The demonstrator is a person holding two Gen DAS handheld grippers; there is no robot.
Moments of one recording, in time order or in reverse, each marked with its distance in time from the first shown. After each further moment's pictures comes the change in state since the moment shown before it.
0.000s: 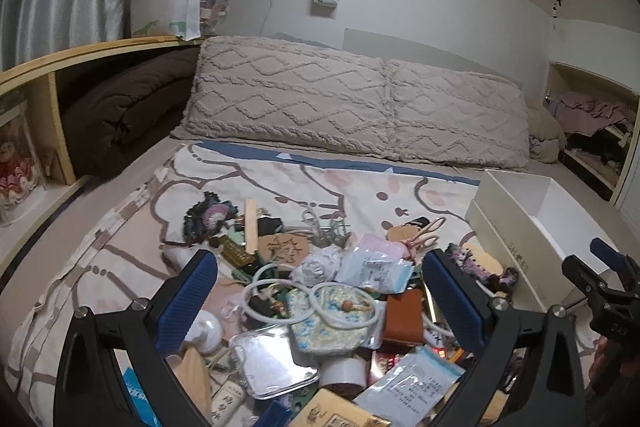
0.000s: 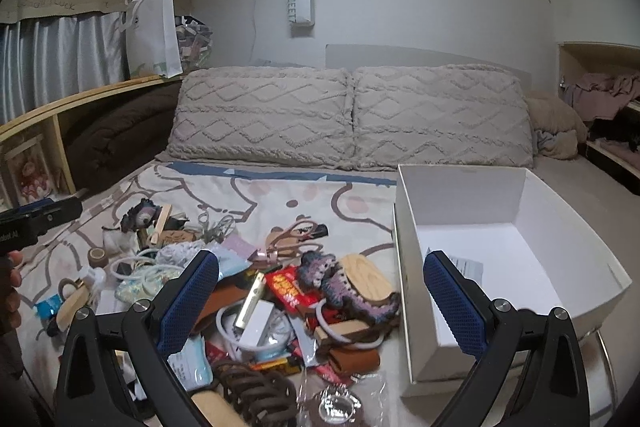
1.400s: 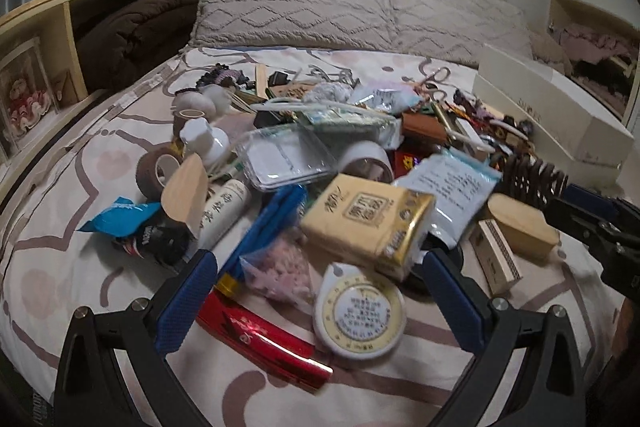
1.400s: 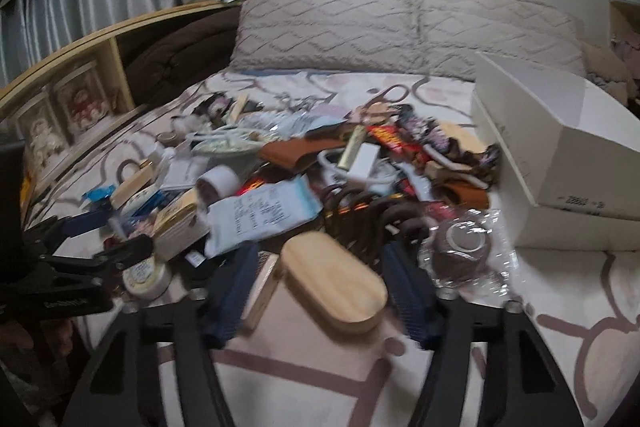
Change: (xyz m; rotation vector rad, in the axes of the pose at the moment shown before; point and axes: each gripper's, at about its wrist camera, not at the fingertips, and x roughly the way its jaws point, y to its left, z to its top) left arm -0.016 -0.002 -0.149 0.078 0.228 0.040; right arm -0.015 0.066 -0.104 -0.029 0.246 0.223
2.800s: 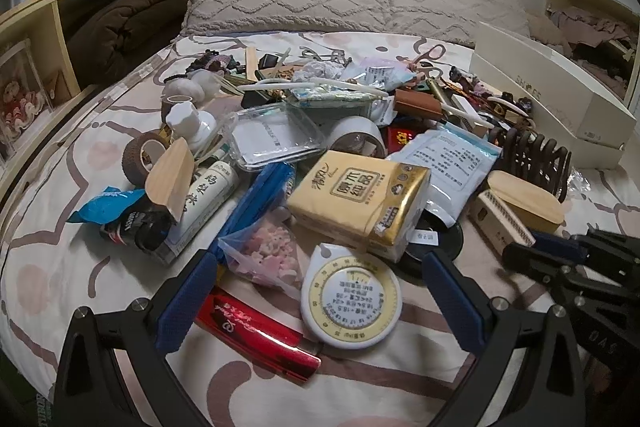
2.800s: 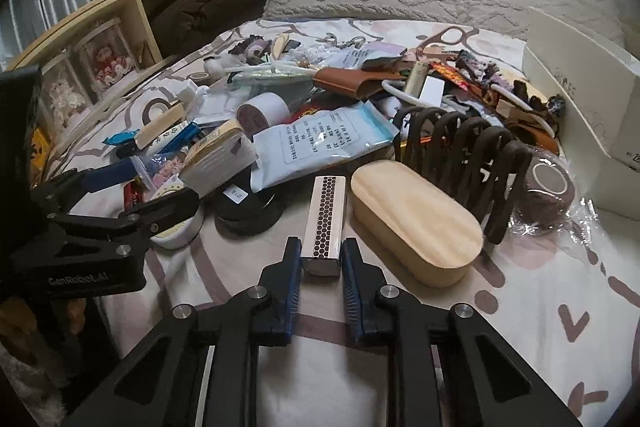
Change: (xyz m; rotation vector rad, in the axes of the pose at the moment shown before) left arm 0.008 -0.009 -0.006 0.030 0.053 -0.005; right arm 0.023 0.023 -0.024 -0.026 0.128 0.086
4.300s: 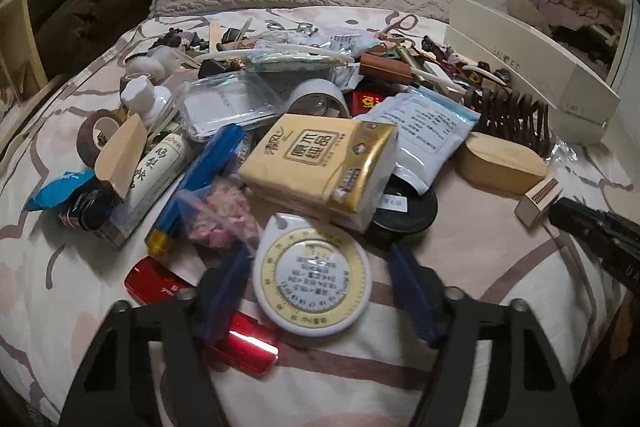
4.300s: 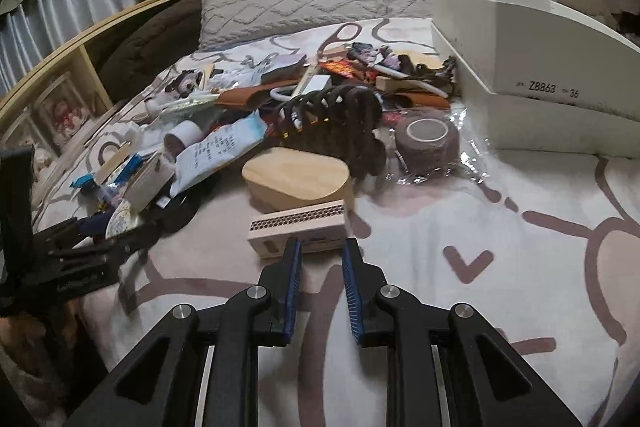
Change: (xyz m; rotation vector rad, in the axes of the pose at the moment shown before) left arm 0.015 -0.011 -0.009 0.022 0.068 -0.083; right arm -0.031 -0.060 -0.024 0.197 -0.034 -0.101
